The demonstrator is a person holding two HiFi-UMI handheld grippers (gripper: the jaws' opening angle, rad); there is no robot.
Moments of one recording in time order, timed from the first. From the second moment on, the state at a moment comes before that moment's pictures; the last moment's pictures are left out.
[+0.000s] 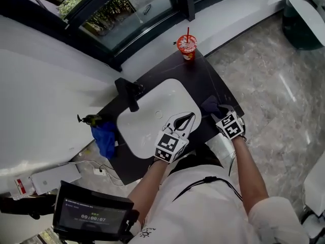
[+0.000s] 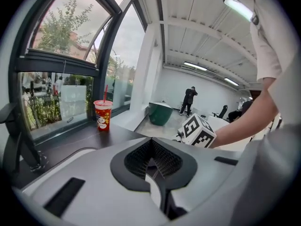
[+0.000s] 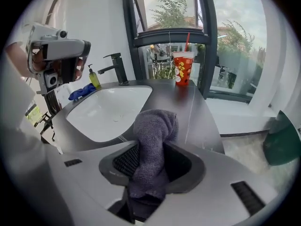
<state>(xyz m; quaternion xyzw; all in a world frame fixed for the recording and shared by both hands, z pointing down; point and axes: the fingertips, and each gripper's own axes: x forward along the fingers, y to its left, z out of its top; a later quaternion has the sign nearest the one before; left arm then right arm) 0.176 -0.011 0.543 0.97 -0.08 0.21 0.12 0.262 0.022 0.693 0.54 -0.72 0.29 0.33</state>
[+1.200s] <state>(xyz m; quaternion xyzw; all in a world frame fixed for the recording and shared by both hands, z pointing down) -0.012 -0.100 0.451 0.92 -0.37 0.08 0.09 0.095 -0.124 0.450 0.41 -0.89 0.09 0.16</state>
